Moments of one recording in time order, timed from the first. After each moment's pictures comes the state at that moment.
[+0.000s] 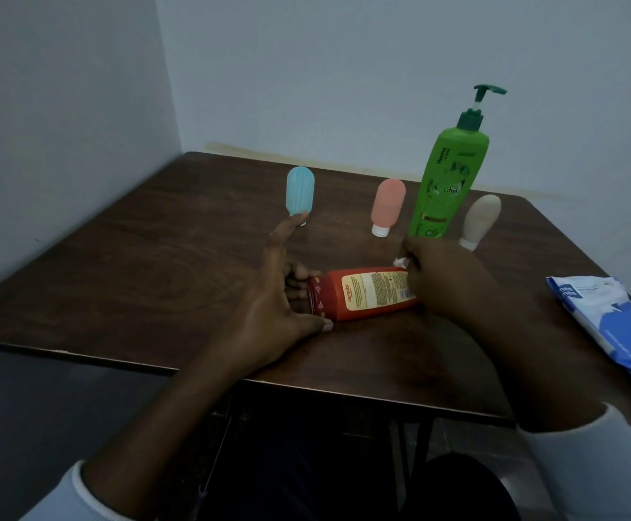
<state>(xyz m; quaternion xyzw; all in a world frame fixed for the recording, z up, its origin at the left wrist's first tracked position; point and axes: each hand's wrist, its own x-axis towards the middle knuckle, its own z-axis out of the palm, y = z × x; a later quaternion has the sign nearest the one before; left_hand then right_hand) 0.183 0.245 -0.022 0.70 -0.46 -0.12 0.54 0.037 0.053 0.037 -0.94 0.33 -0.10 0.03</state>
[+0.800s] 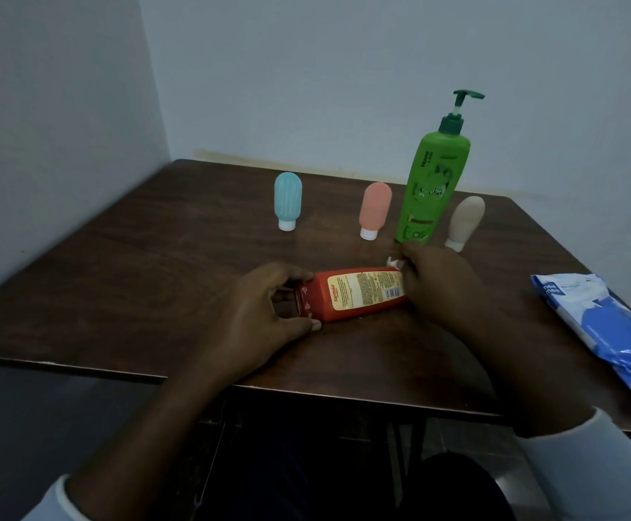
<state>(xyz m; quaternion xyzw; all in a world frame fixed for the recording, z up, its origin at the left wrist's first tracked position) 0.188 0.248 -0.028 0.73 -0.51 -0.02 0.46 0.024 0.036 0.021 -0.94 0.30 -0.17 0.05</state>
